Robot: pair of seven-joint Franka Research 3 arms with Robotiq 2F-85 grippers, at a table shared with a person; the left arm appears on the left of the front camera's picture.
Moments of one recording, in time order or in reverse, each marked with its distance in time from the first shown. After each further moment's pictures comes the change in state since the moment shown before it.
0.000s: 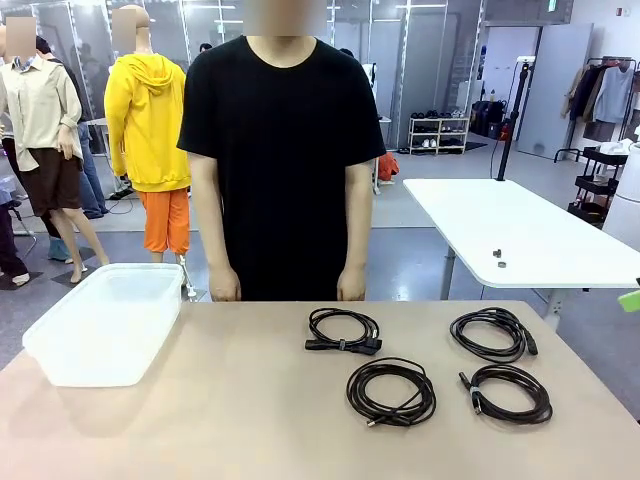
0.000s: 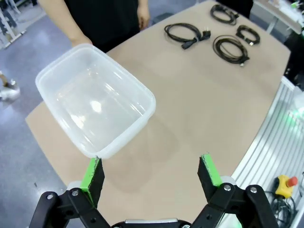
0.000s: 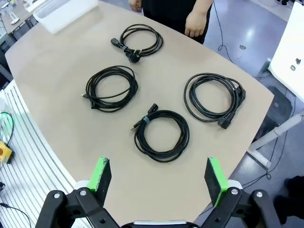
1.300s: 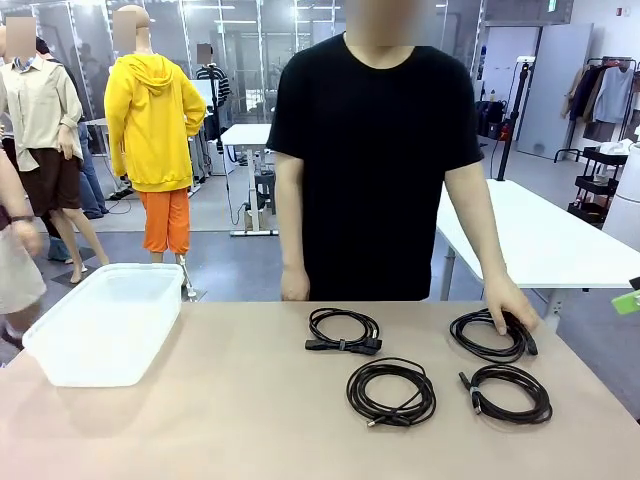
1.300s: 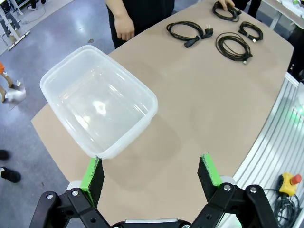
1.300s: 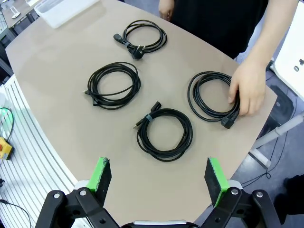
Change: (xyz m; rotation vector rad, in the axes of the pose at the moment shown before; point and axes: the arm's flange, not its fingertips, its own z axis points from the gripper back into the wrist) left arm 0.010 -0.008 0.004 0.026 0.015 -0.031; right arm 0.005 0.005 -0.006 0.006 0.024 0.017
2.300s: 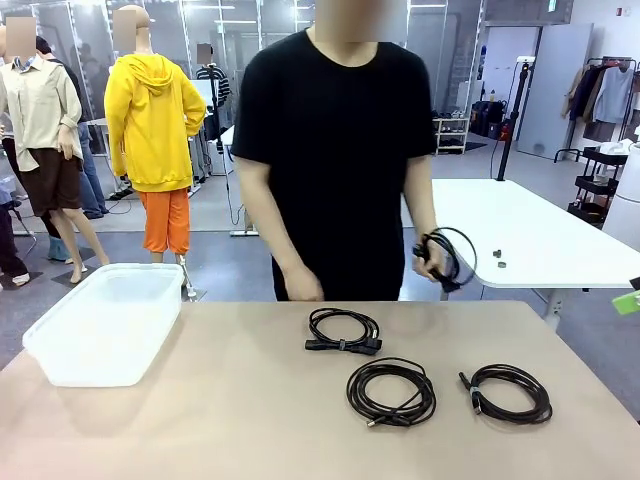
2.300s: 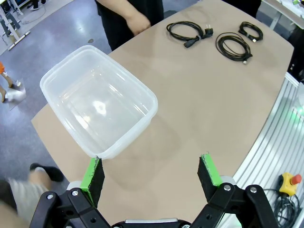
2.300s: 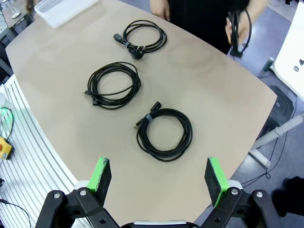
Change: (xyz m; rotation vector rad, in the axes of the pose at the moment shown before) left arm 0.000 0.000 0.000 0.000 0.000 0.000; right arm 0.000 0.000 0.000 0.000 -0.001 0.002
